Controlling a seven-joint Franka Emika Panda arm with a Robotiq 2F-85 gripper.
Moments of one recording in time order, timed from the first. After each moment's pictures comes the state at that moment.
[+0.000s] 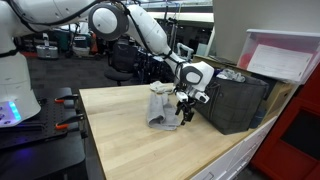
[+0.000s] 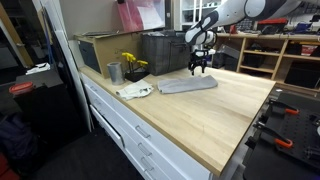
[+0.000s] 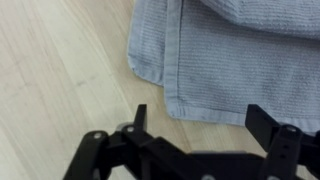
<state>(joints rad) -0.34 1.16 -0.10 -0.99 0.12 1.97 -0.05</state>
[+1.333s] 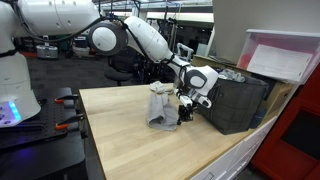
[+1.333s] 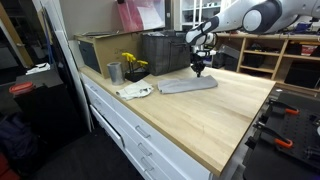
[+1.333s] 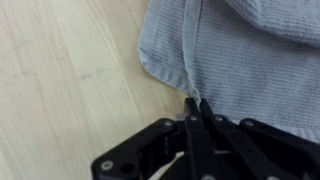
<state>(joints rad) -0.39 1.31 -0.07 -0.74 0.12 1.81 -0.15</state>
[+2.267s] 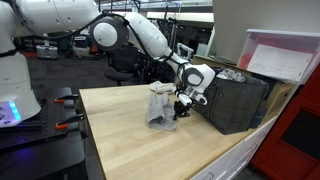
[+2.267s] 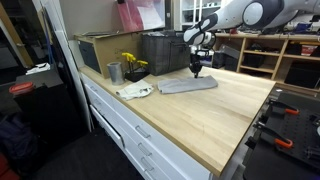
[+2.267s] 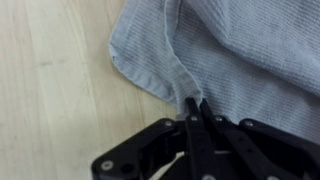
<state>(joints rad) -0.37 1.25 -0.03 -0.83 0.12 1.81 -0.31</state>
